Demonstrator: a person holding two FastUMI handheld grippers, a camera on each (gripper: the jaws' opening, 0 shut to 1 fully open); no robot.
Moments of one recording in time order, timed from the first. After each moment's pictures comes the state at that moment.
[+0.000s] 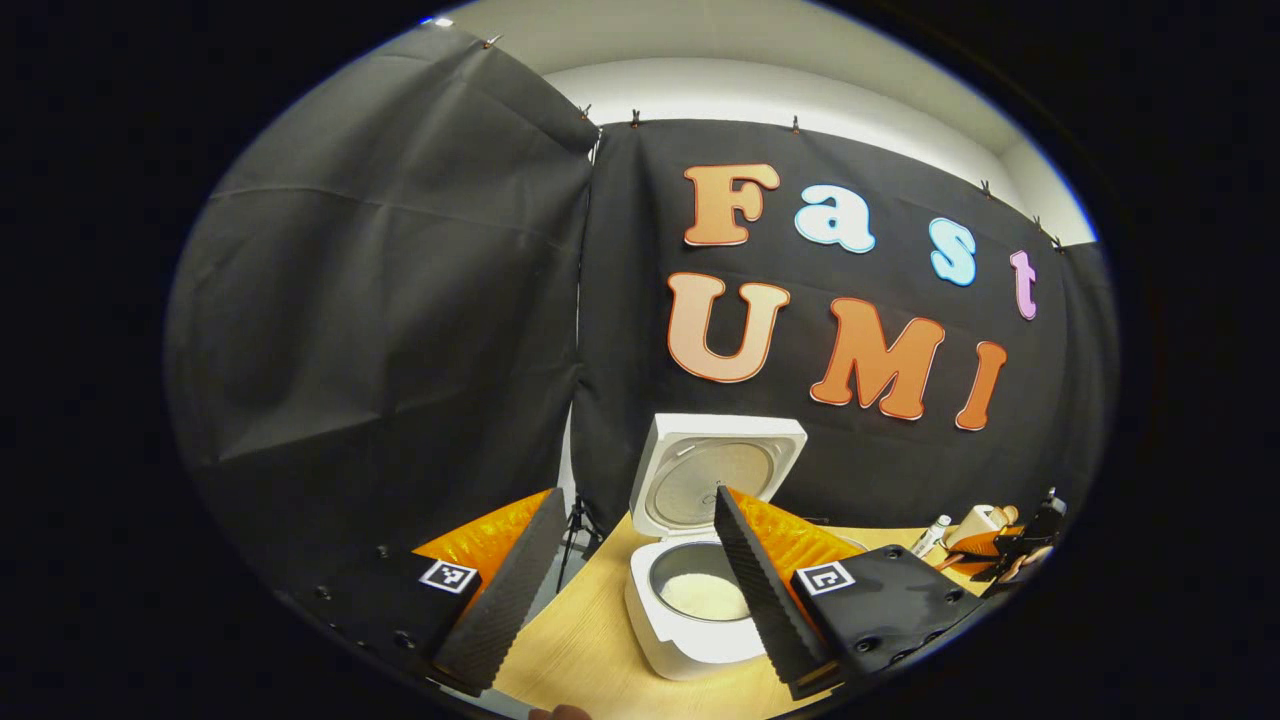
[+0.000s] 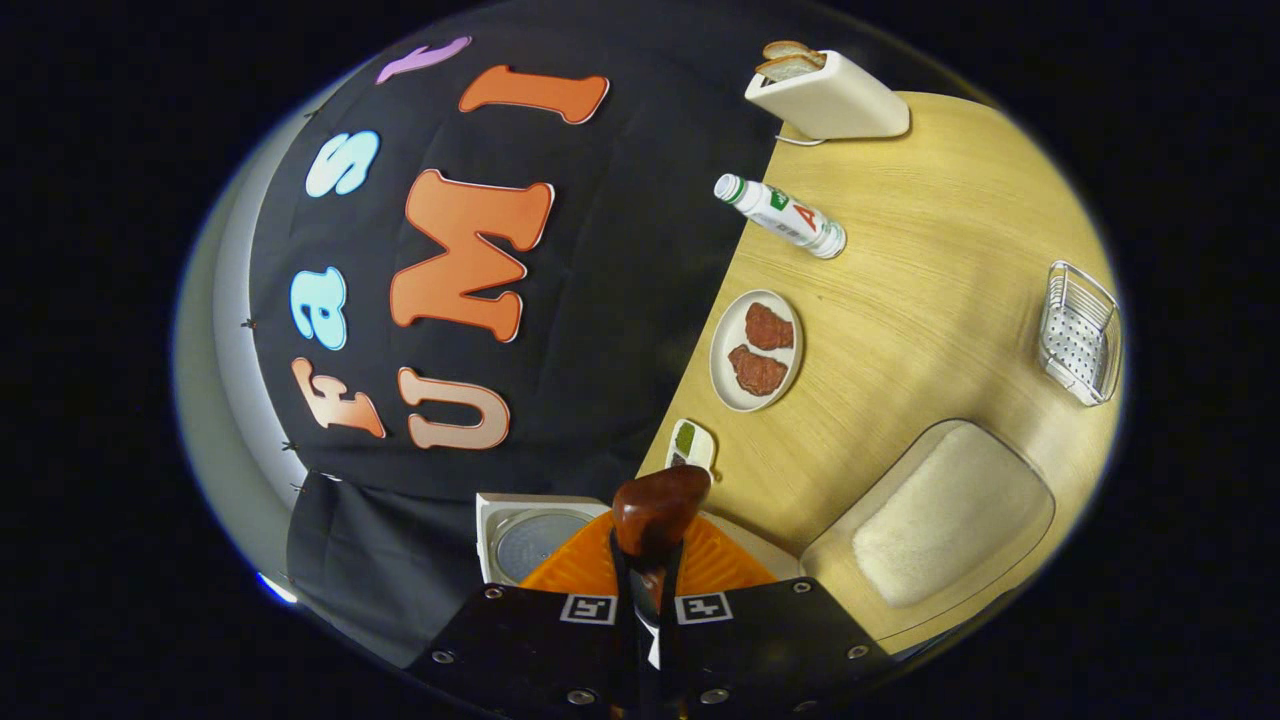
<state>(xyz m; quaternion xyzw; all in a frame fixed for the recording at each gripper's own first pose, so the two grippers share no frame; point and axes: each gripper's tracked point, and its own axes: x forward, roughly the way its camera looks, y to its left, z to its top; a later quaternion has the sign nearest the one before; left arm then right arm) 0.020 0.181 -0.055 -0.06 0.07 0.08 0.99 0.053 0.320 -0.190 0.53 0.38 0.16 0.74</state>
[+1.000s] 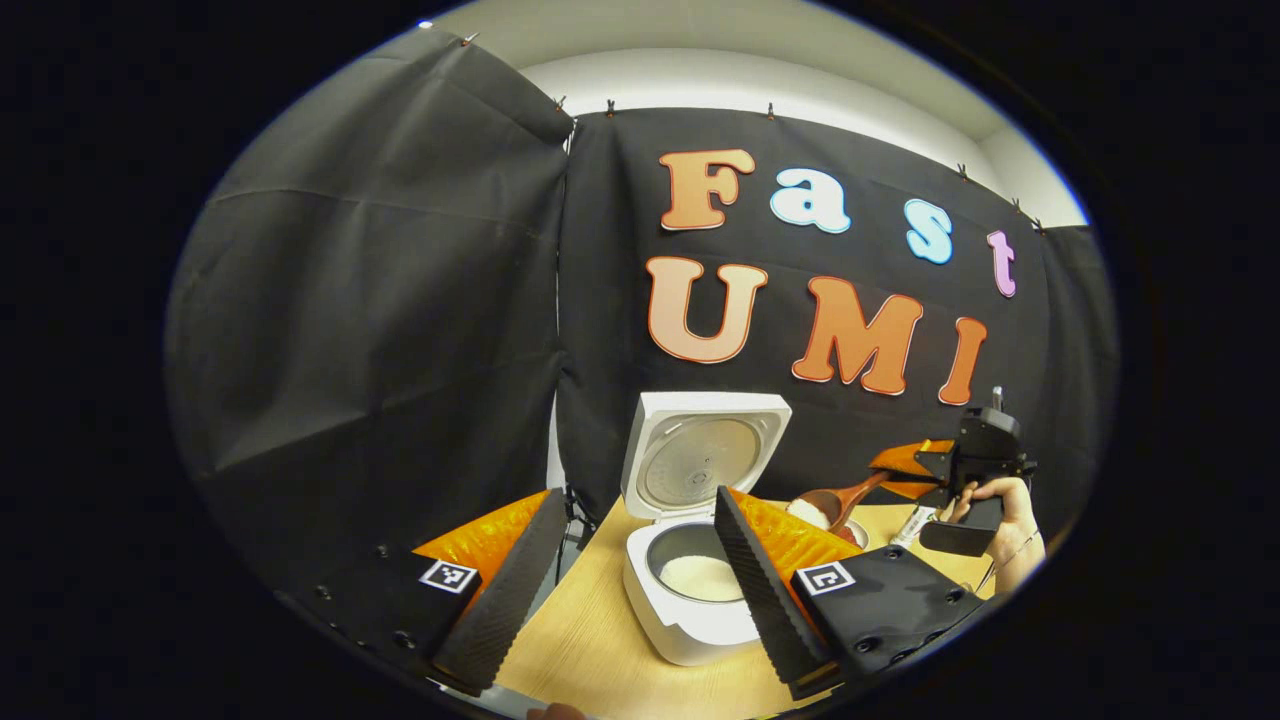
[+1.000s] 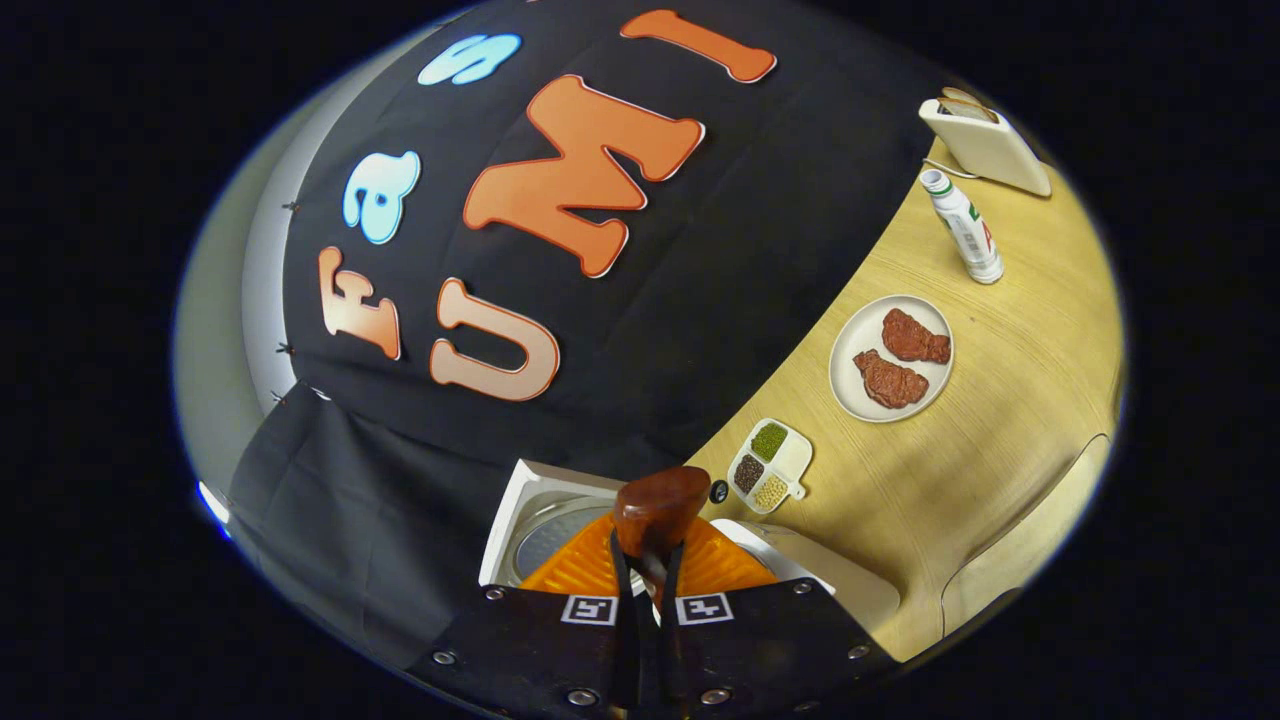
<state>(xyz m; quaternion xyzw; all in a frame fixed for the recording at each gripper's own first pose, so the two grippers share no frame) 0.009 0.178 -0.070 -0.04 0.09 0.04 0.99 0.091 0.471 -0.134 0.42 0.34 0.22 0.81</state>
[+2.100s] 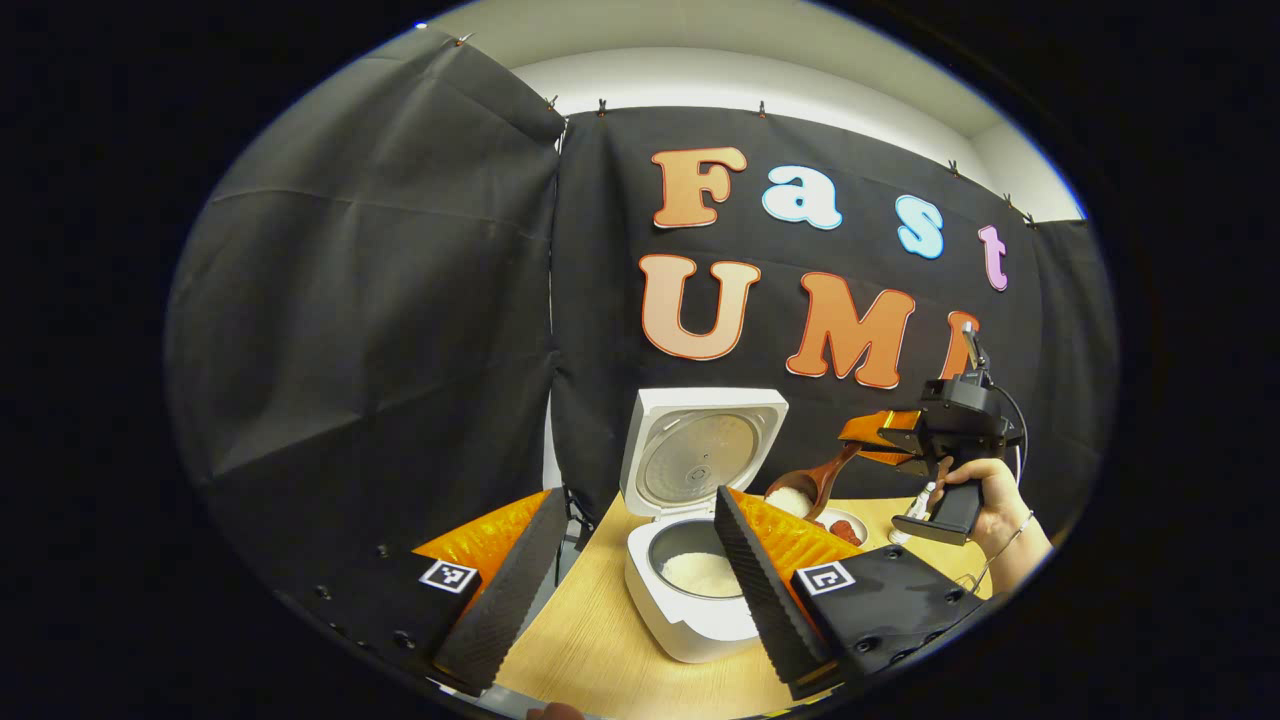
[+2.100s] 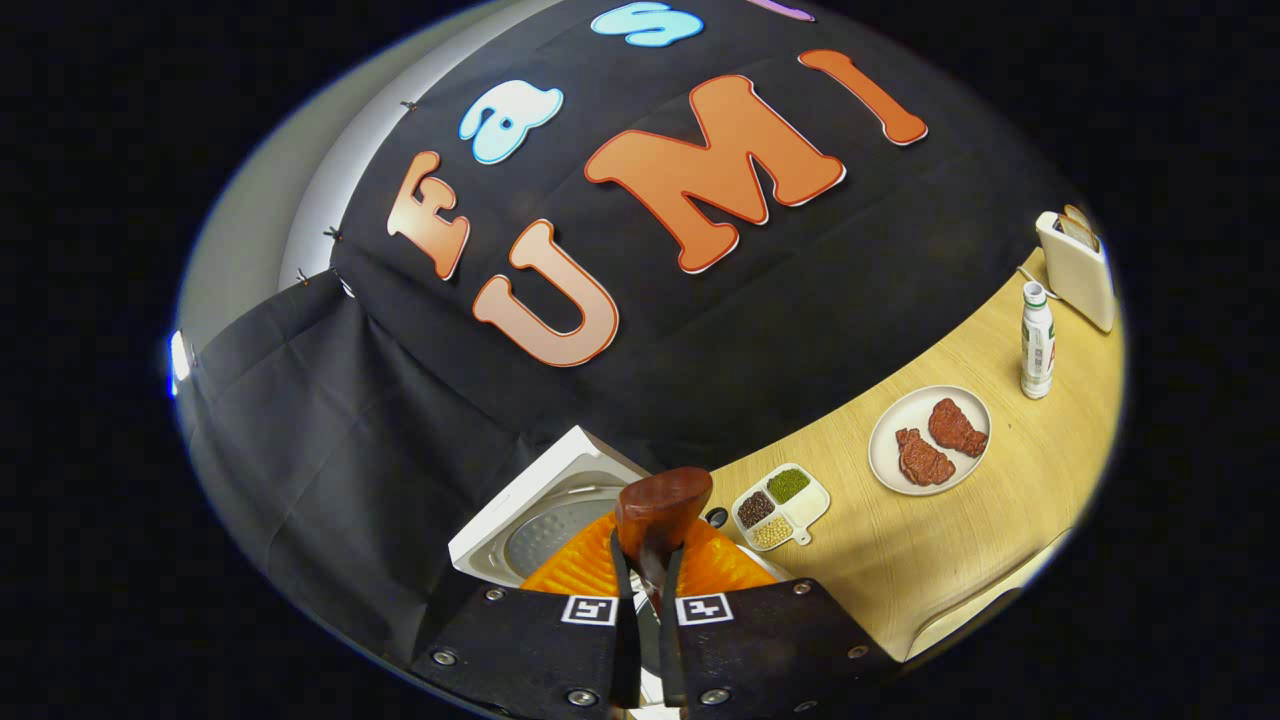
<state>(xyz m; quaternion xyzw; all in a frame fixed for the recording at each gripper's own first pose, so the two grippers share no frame) 0.009 0.181 -0.074 -0.04 0.09 0.03 0.99 0.087 0.516 -0.102 0.29 0.26 0.28 0.88</state>
